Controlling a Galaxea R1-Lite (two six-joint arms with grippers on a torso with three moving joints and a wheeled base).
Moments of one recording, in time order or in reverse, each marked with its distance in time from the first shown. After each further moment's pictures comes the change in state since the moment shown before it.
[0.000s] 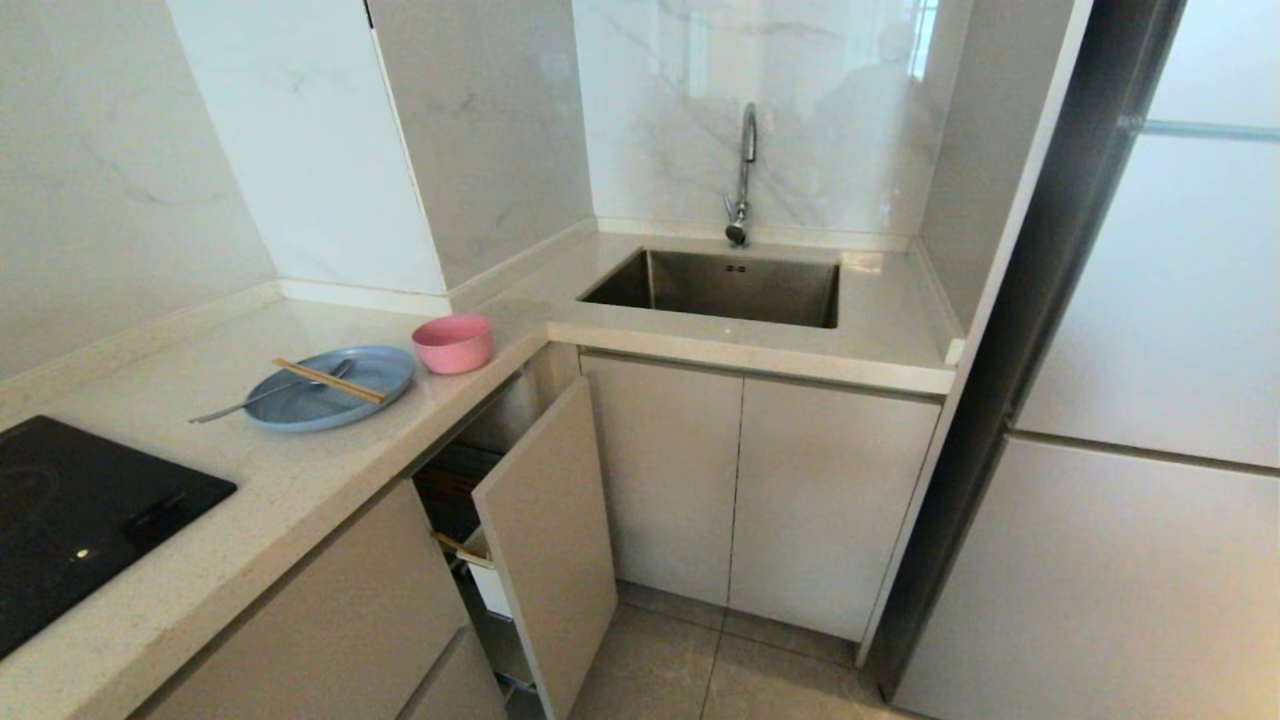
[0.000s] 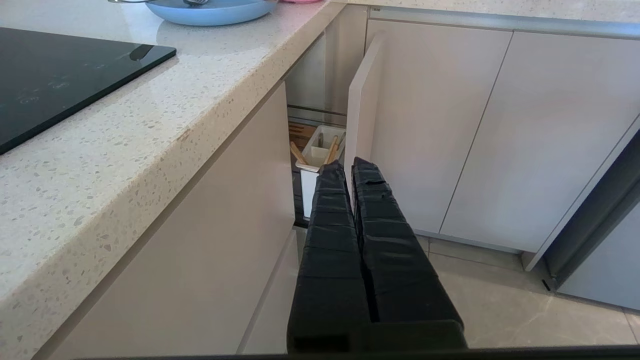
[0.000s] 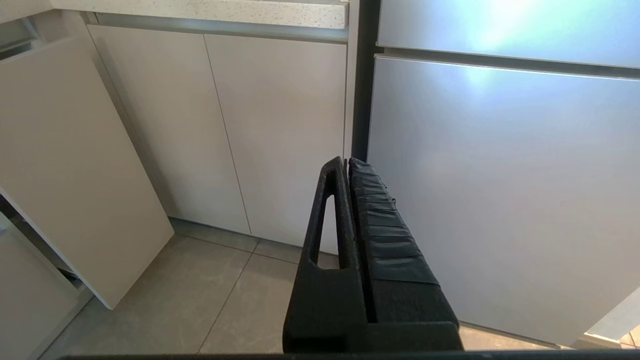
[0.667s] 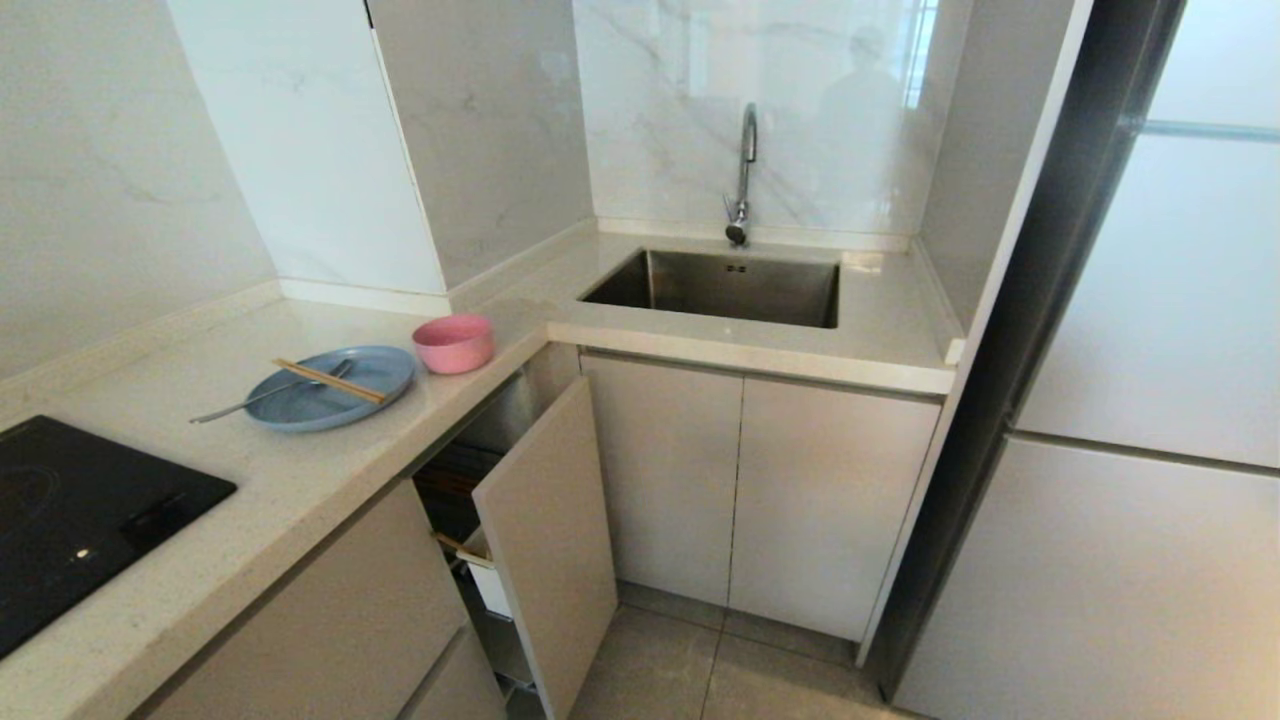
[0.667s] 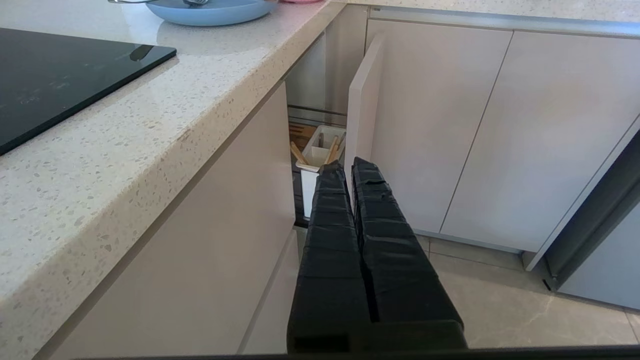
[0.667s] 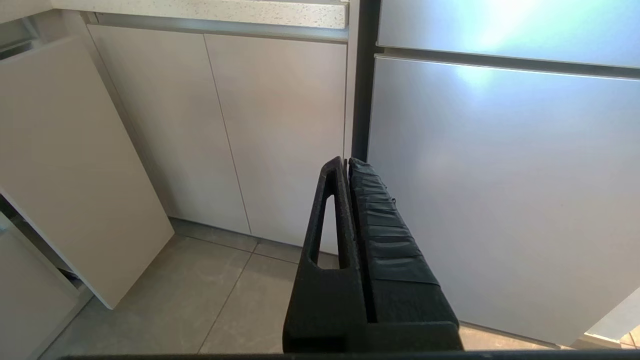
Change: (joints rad) left arm 0.000 0.000 0.000 0.000 0.000 0.002; right arm 0.000 0.000 0.000 0.000 0.000 0.000
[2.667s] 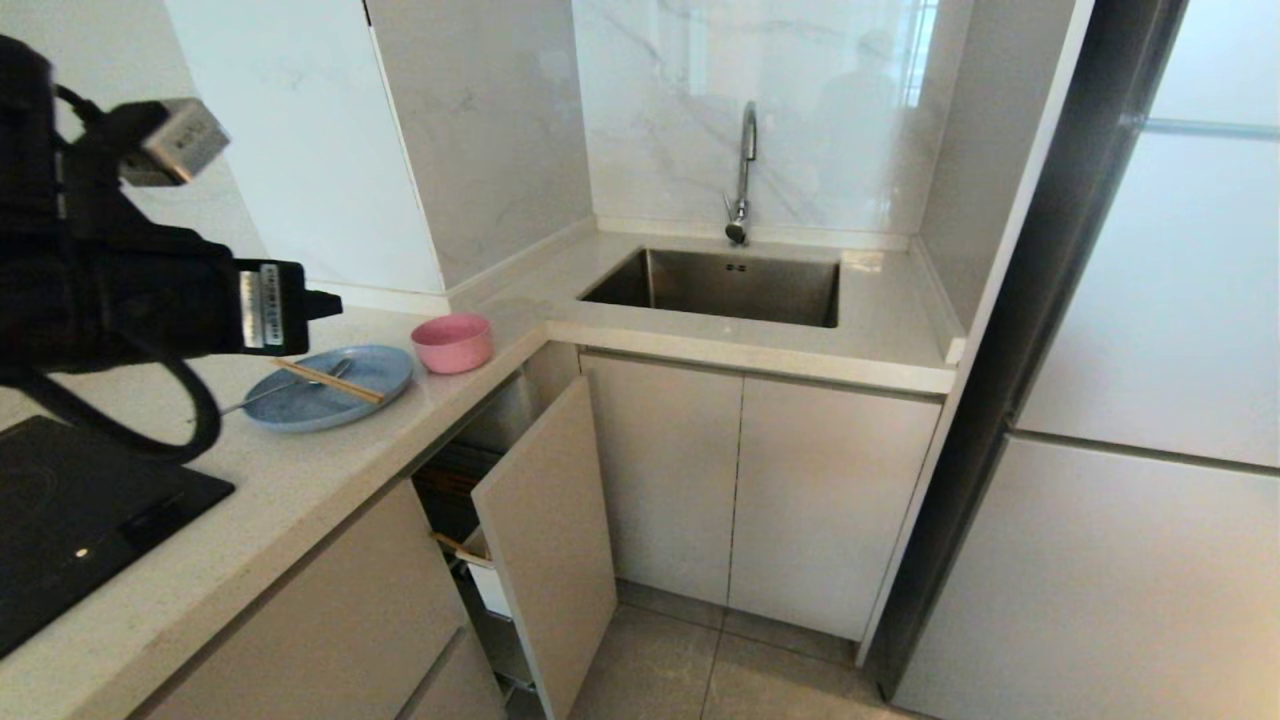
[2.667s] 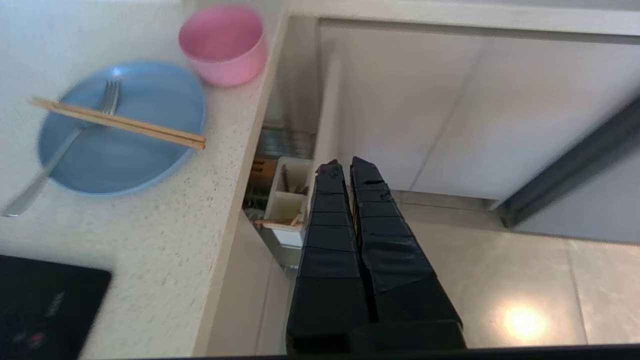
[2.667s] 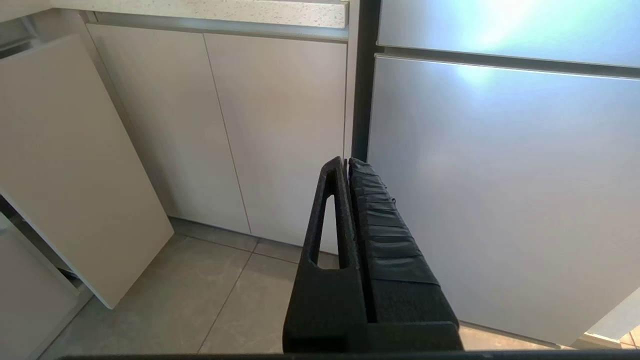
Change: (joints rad) left arm -0.228 1.398 -1.264 0.234 0.089 0.025; right arm 0.000 0.000 0.000 0.000 0.000 0.000
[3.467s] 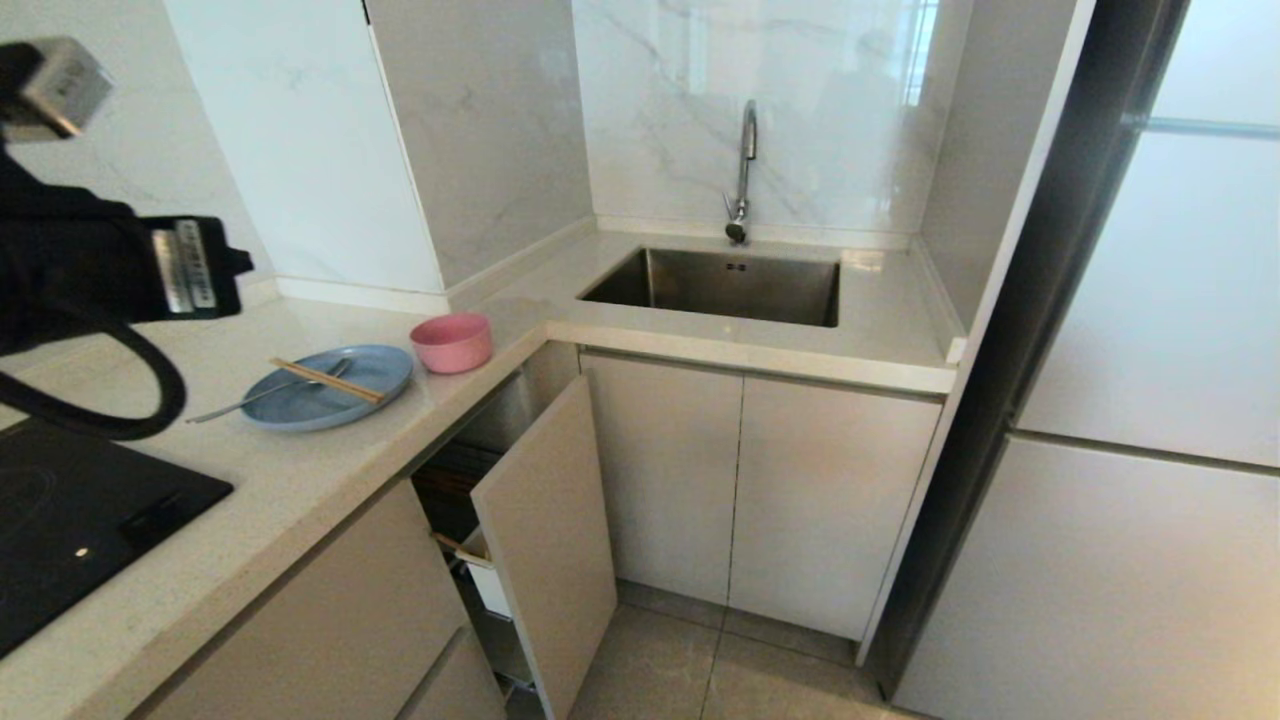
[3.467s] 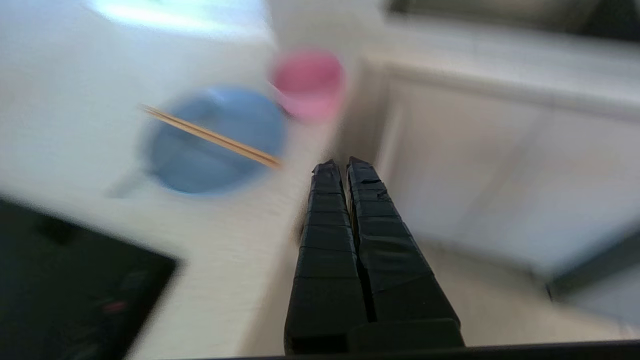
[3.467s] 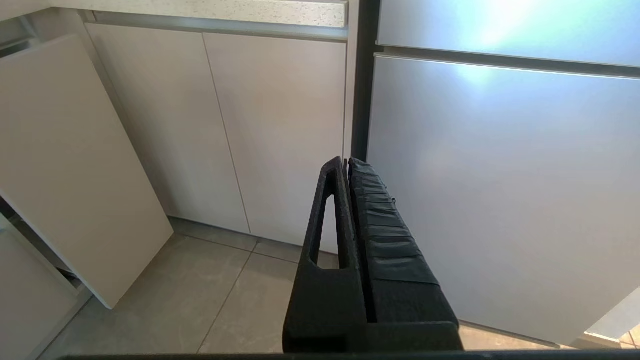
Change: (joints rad) left arm 0.007 -0.116 0.023 -0.062 0.202 -0.022; right arm 0.000 0.000 0.000 0.000 0.000 0.000
